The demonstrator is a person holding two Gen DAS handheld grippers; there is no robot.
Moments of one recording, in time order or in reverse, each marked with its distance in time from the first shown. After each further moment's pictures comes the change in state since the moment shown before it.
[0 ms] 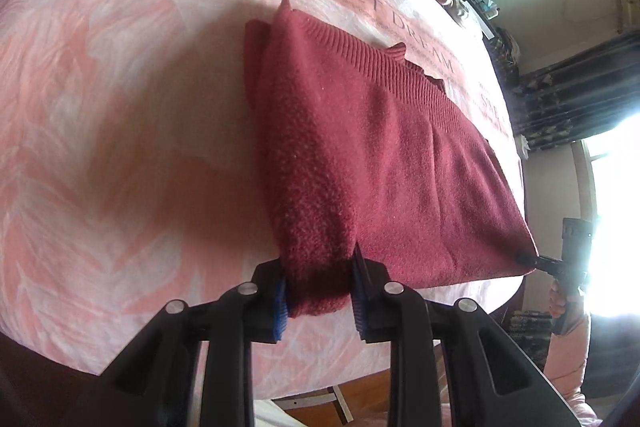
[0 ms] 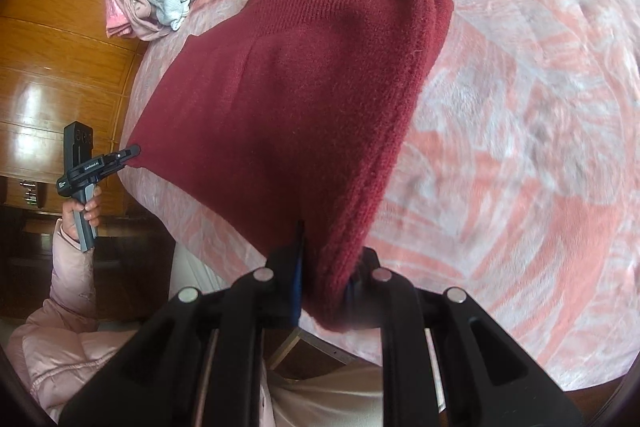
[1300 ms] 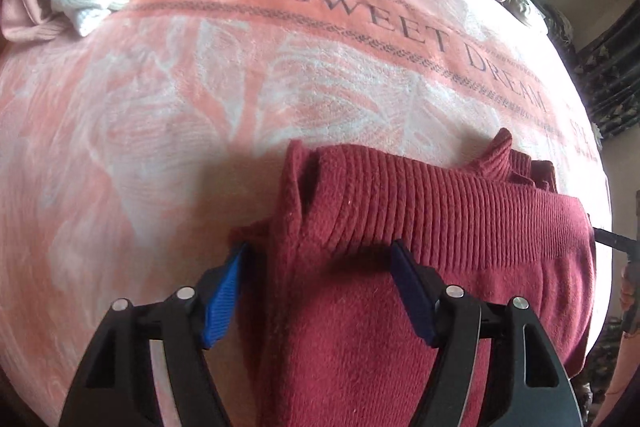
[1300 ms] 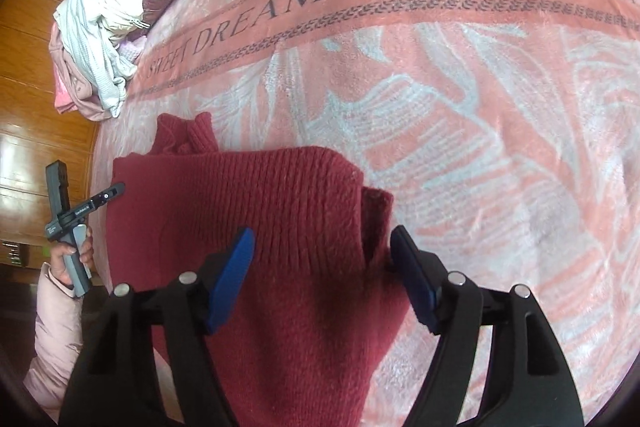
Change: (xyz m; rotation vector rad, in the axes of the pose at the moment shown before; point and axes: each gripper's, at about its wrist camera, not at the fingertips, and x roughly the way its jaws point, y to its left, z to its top) left arm 0.109 -0.013 0.175 0.075 -0.051 0.307; right arm 0.051 -0.065 0.190 0.094 -0.099 -0.046
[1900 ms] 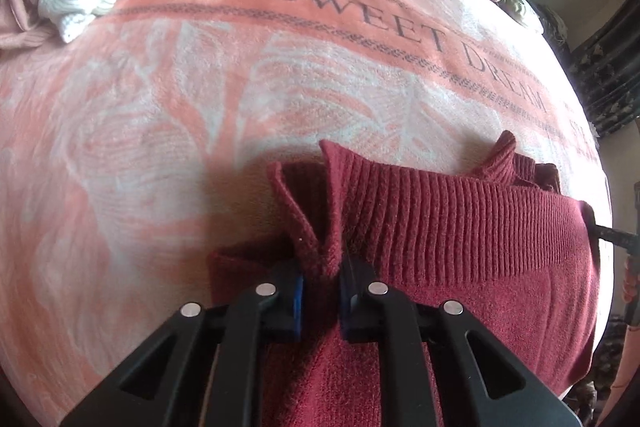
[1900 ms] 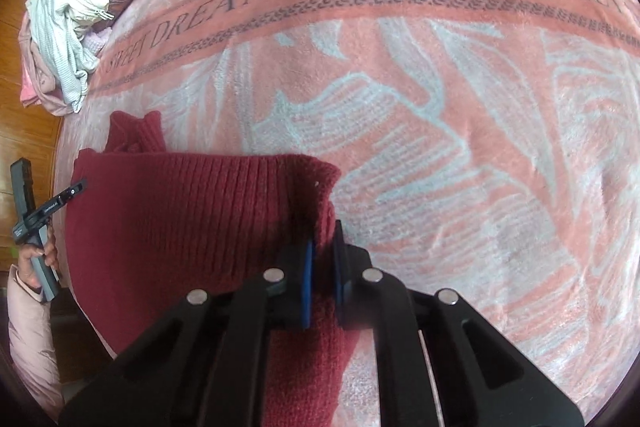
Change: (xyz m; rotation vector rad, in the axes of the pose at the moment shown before) left arm 0.013 -0.003 0.003 0.017 -0.022 -0.017; right arm 0.008 -0.014 -0.001 0.006 -0.004 -0.163
